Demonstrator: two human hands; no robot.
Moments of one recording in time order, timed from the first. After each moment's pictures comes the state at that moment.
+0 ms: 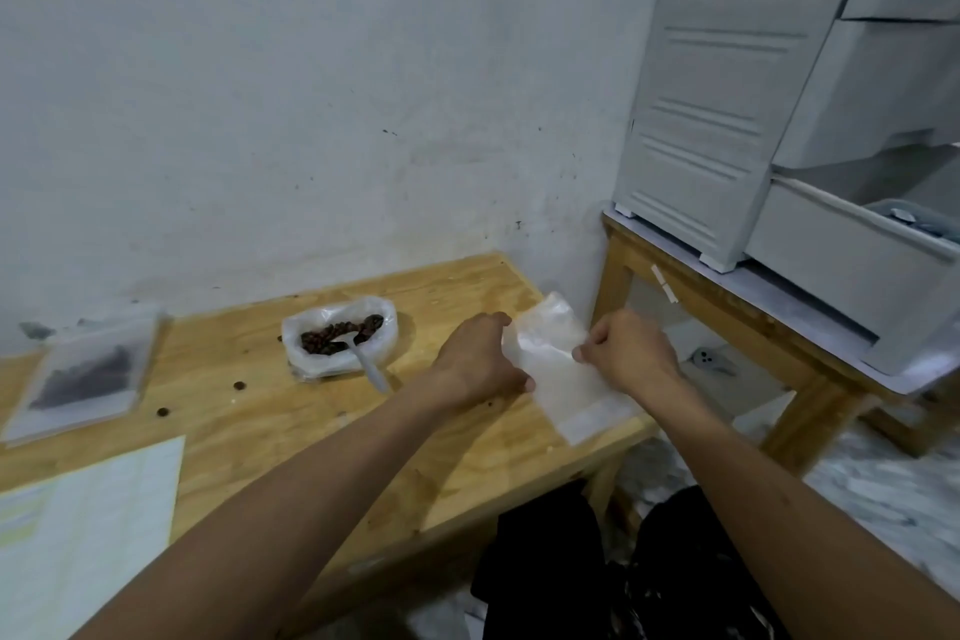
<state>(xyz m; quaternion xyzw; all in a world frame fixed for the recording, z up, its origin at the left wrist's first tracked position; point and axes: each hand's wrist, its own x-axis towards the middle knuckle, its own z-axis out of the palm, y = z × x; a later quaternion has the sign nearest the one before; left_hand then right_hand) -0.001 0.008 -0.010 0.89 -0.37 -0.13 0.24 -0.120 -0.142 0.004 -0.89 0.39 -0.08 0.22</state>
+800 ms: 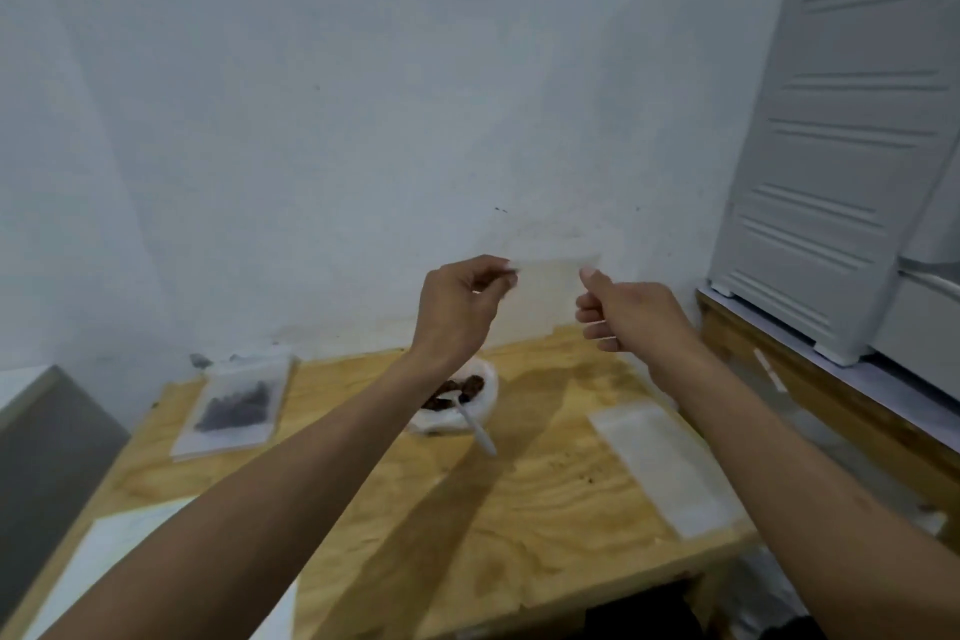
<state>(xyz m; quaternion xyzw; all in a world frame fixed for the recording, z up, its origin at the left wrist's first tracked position) 0.059 0.108 0.093 0.73 -0.31 0.13 0.59 -0.051 -0.060 0.111 -0.77 0.23 -0.22 0.54</state>
